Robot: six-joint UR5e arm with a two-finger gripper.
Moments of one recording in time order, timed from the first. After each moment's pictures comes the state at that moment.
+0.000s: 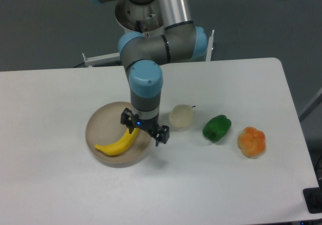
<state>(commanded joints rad) 2.04 -1.94 -1.84 -0.86 1.51 0.74</state>
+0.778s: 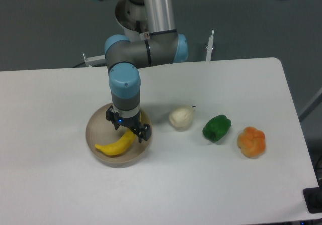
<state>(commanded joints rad) 2.01 -1.95 -1.91 -0.77 1.52 0.72</state>
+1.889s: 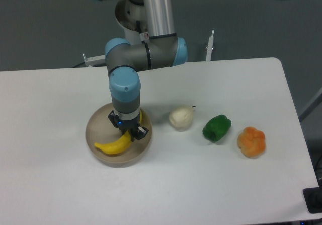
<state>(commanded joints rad) 2.01 -1.98 -1.91 -0.77 1.52 0.73</state>
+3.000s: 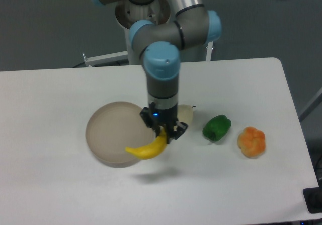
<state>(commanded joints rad) 2.25 -1.88 -1.71 -0.89 1.52 1.01</state>
